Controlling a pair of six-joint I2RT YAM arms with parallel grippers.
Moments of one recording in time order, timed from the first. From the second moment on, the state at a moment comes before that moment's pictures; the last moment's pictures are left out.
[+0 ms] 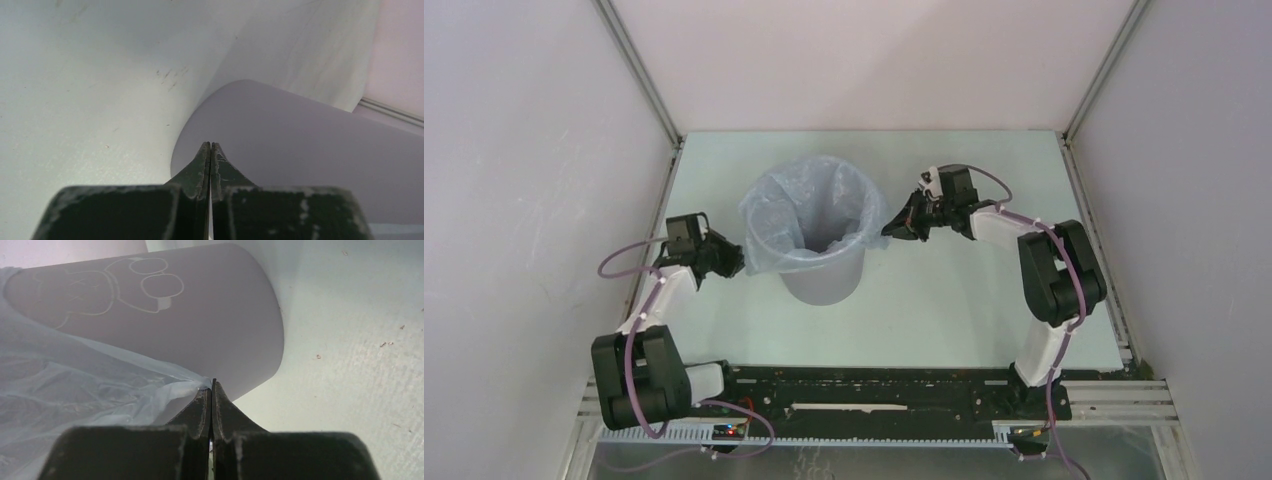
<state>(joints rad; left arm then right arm) 0.18 1.21 0.67 -0.32 0.35 -0.91 0.32 1.82 1.12 -0.03 -0.79 0.95</state>
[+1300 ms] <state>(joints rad) 0.30 0.73 0.48 -0.37 0.57 -1.08 0.31 1.84 1.15 -0.03 -0.85 0.99</state>
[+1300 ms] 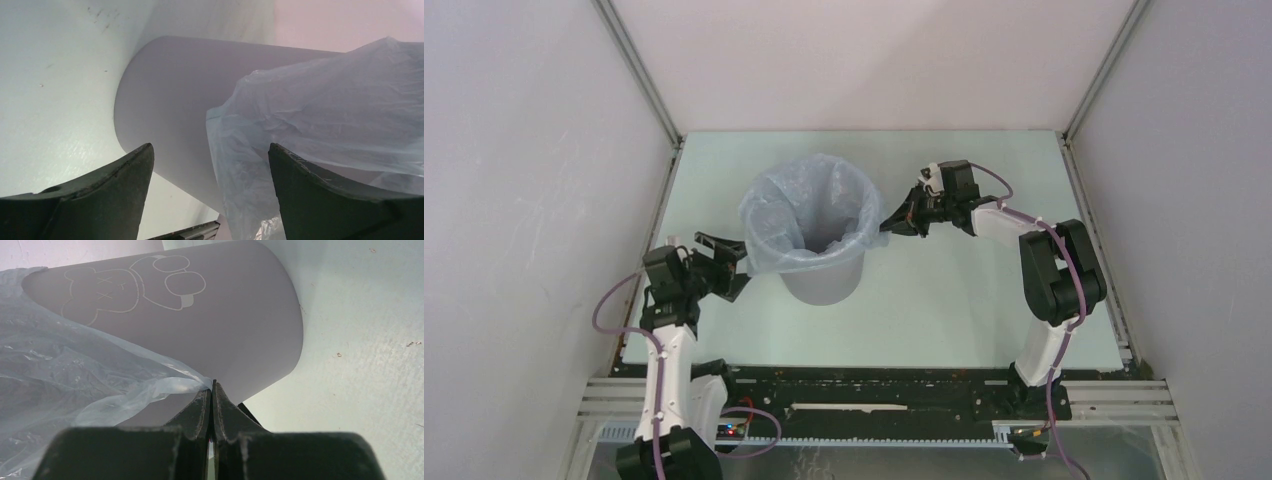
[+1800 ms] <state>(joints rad) 0.28 0.77 0.26 0.06 0.65 -1.40 0.31 1.84 1.15 0.00 -0.86 0.99</state>
